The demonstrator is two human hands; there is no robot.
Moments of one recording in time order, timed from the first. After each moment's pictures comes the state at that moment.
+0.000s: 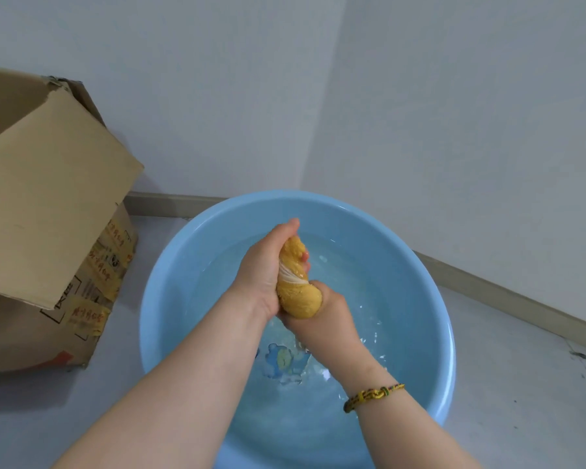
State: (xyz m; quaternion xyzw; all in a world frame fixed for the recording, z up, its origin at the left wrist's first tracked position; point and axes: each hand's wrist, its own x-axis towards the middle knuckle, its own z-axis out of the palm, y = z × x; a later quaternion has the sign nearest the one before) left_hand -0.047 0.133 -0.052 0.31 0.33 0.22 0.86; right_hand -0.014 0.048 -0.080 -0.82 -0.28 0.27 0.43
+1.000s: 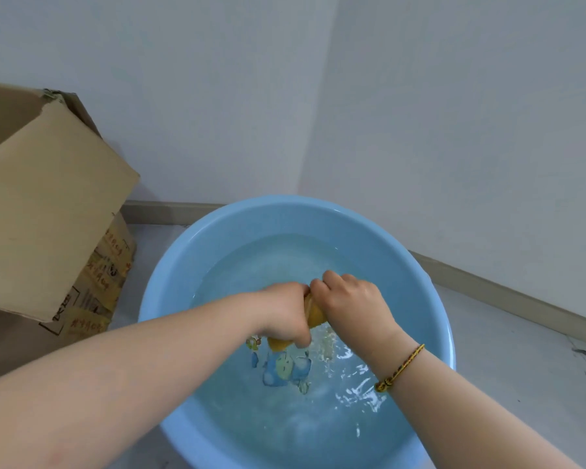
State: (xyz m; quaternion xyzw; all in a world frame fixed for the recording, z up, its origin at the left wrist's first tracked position) left_hand -0.053 0.128 -0.057 0.87 0.24 -0.23 0.36; right_hand 0.031 0.034 -0.073 -0.77 -0.62 -0.15 -0.01
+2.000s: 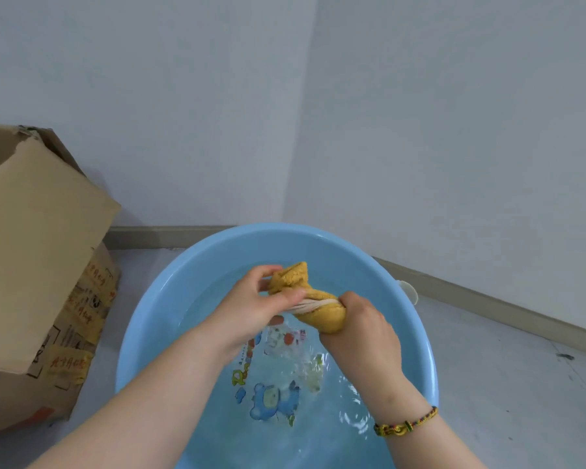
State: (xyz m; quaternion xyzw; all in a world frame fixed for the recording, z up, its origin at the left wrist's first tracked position) left_hand -0.056 0.141 -0.041 0.61 0.30 0.11 0.72; right_hand 0.027 0.021 -0.042 -0.94 -0.30 0.08 0.16
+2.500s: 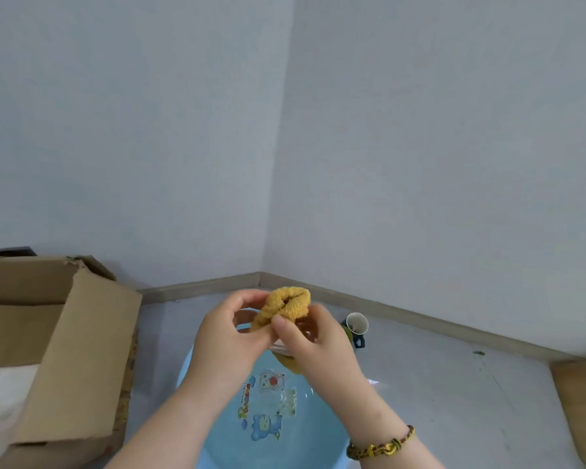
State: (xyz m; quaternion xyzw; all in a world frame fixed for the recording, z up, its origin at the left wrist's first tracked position) left_hand -0.080 0.151 0.242 0.67 0.32 0.21 0.64; right_hand -0.008 0.054 0.245 -0.79 -0.21 0.30 0.49
